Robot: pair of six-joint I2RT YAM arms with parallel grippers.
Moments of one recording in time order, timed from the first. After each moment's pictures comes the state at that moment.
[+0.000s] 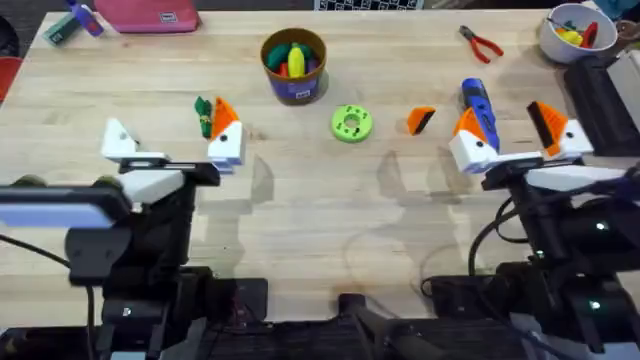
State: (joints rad) left arm -0.01 0.00 0.01 0.09 0.01 -0.01; right arm 0.00 0.00 0.01 -0.01 -0.05 0.00
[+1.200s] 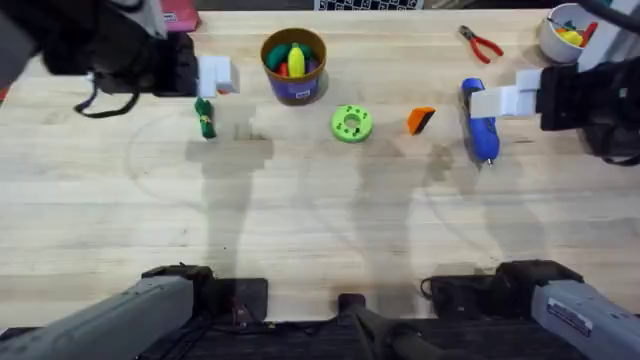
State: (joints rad) left arm -0.01 1.28 1.25 -1.06 -0.05 -0.05; right arm 0.00 1.01 1.10 -1.07 -0.06 -0.05
